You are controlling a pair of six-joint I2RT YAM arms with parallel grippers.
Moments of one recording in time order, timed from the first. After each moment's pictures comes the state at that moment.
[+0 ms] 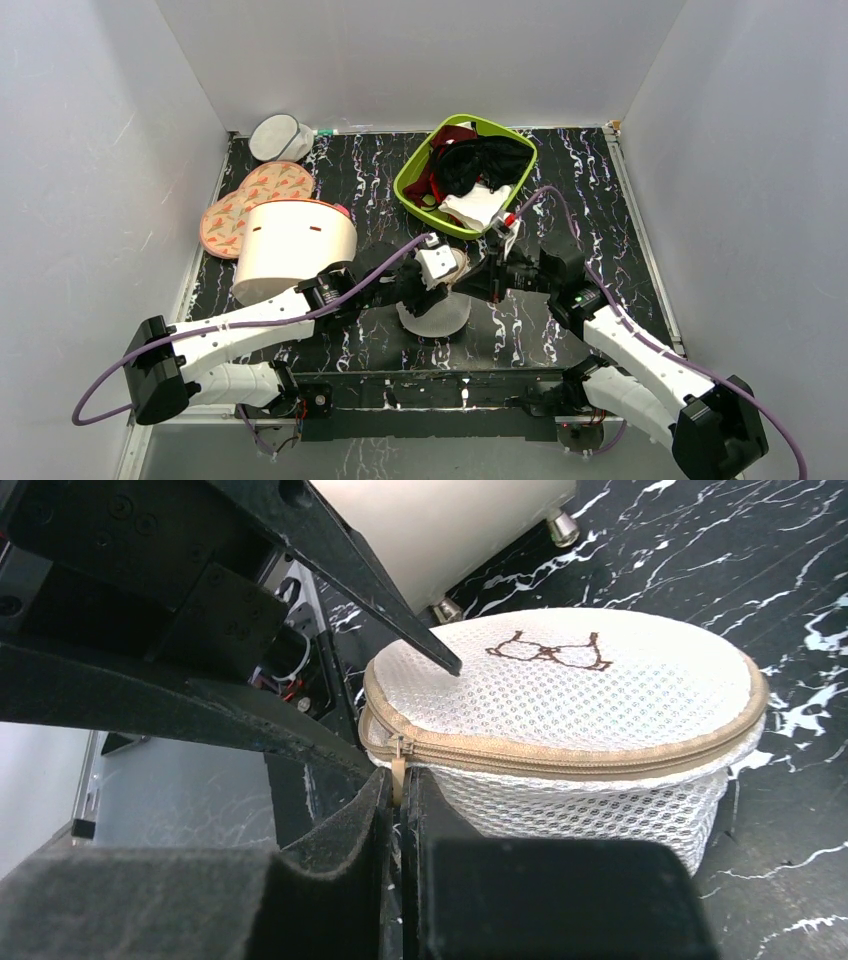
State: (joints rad) left arm -1.06 1.16 0.84 -0.14 0.05 0.17; right arm 0.47 0.89 0.48 0.21 -0.82 0.39
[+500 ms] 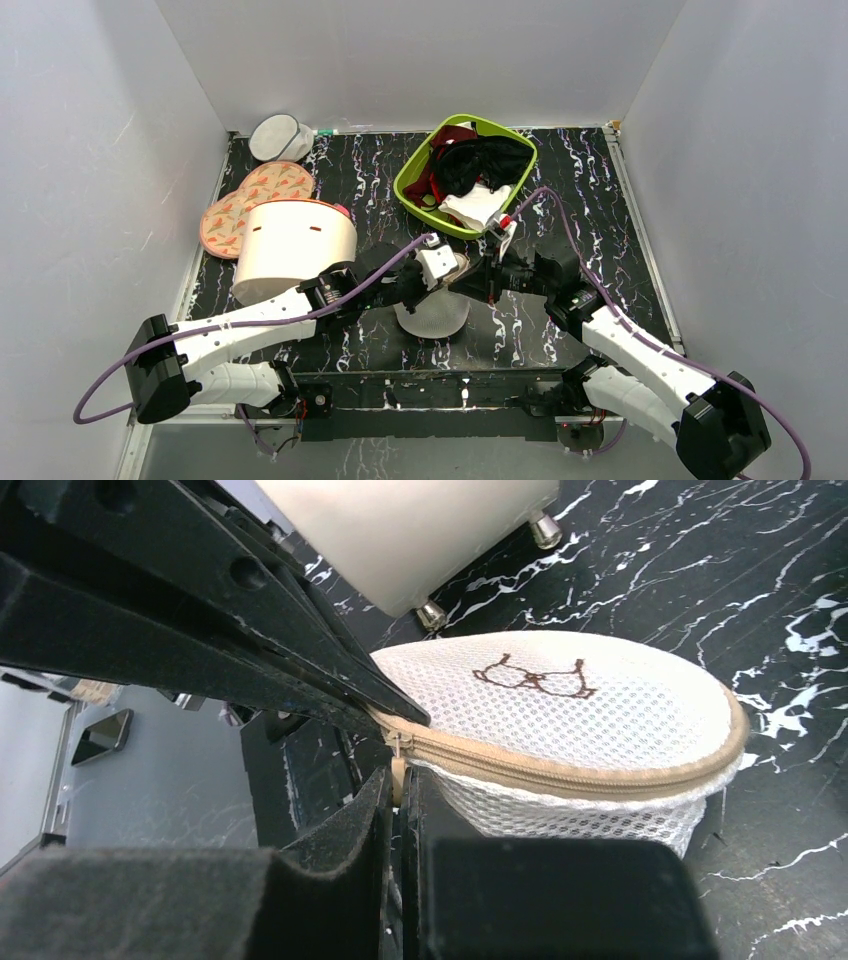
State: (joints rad) left arm -1.06 1.17 0.84 -0.15 0.04 0.16; right arm 0.53 0.90 0.48 0.21 -0.74 0.36
